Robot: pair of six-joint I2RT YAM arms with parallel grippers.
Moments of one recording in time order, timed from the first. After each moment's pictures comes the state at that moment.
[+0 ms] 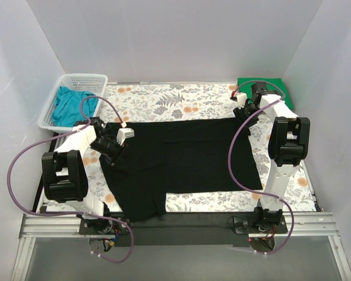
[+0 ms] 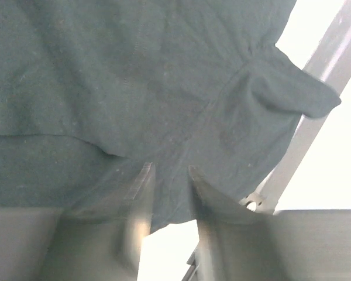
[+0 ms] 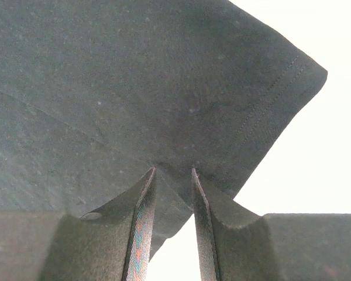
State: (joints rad) left arm 0.06 1.60 1.04 -1.13 0.73 0.88; right arm 0.01 2.05 1.63 -0.88 -0.32 -0.52
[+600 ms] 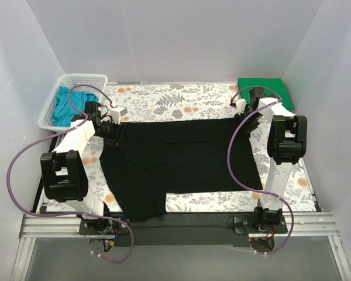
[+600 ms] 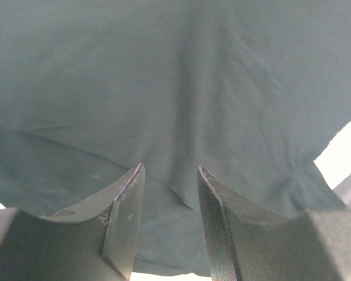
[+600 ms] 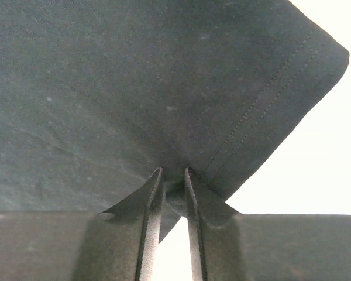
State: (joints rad) left arm 0.06 1.59 1.15 -0.80 0.63 0.42; right arm 0.01 2.10 1.58 -0.85 -0.22 -0.55
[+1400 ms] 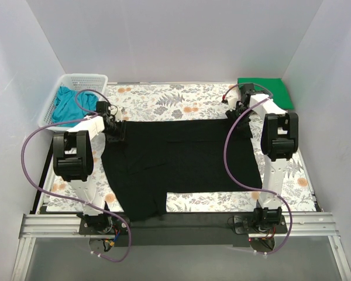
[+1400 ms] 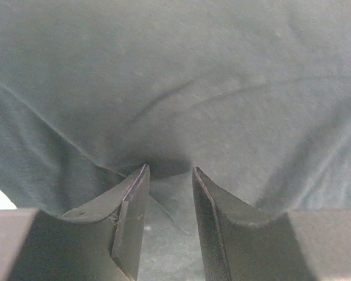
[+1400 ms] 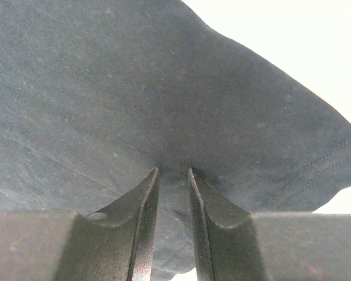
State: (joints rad) left arm 0.01 1.85 1.18 -0.53 0.30 0.04; right arm 0.08 2.17 1.70 -0.89 -0.27 -0.49
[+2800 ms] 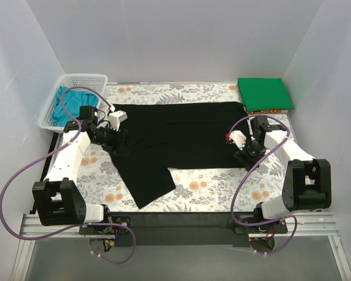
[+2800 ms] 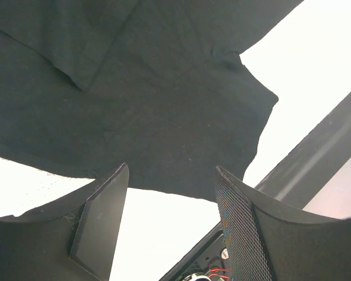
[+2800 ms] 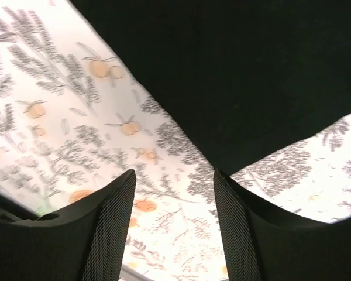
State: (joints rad) left arm 0.04 1.34 1.11 -0.97 0.65 0.43; right arm 0.10 1.46 0.93 -0.93 -0.19 -0.88
